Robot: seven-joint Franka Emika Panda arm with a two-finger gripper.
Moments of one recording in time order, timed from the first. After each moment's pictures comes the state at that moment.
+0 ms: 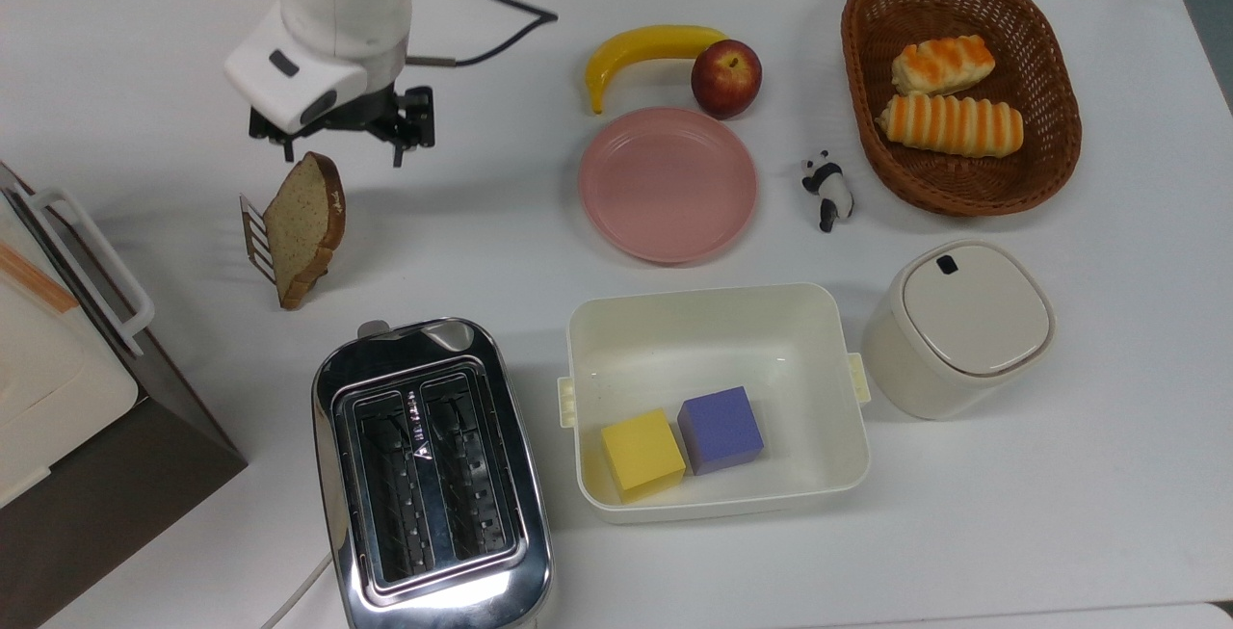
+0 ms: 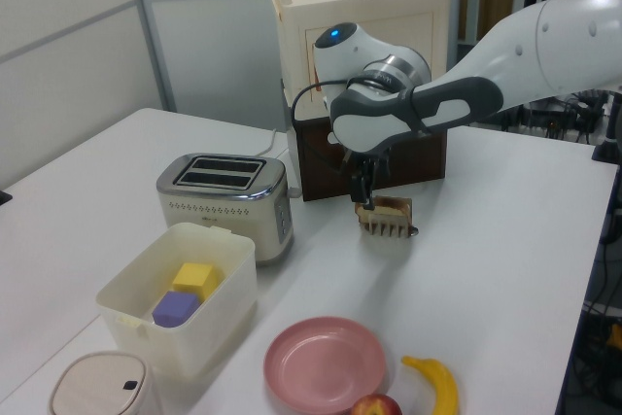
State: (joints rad) arm 0.11 0.28 -0.28 -1.69 -0.24 1.96 -0.19
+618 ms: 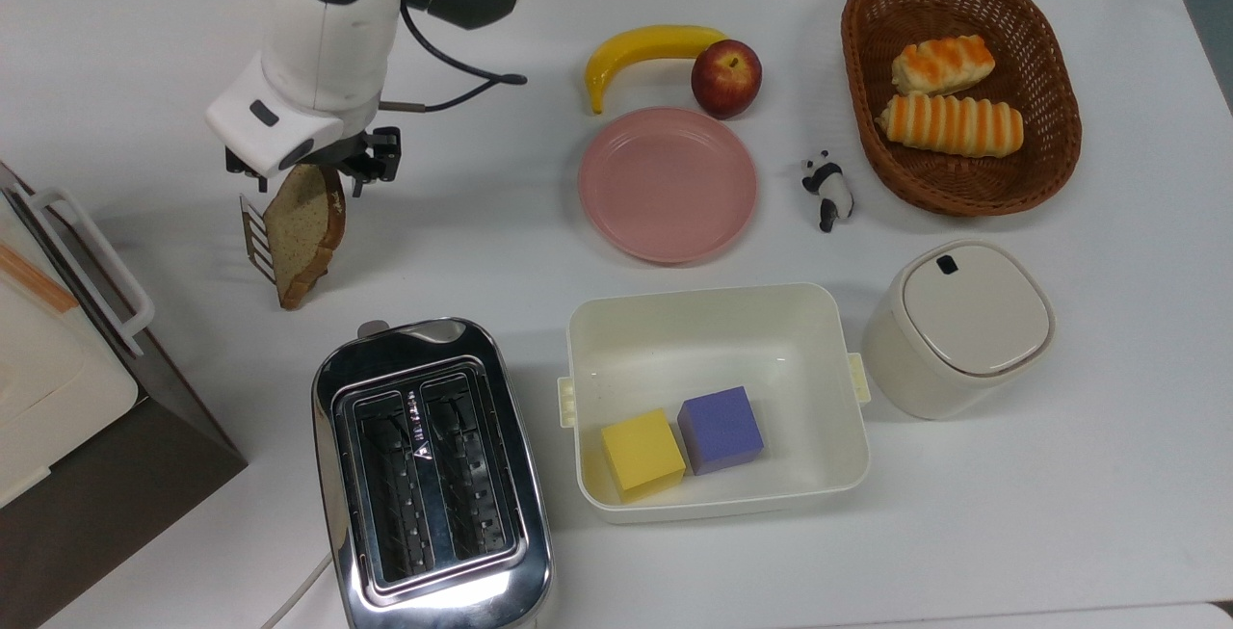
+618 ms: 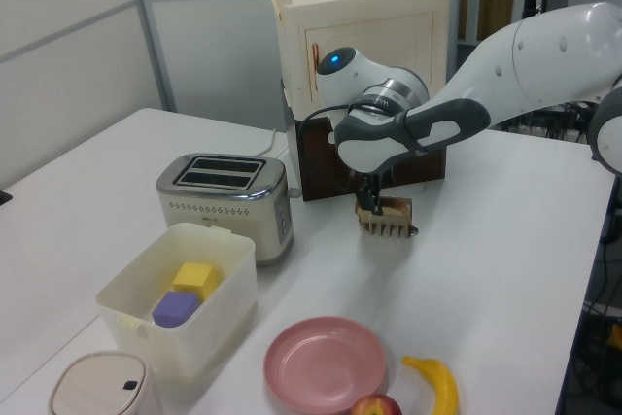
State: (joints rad) arm 0.07 0.36 -0.28 -1.69 -0.31 2.03 -0.19
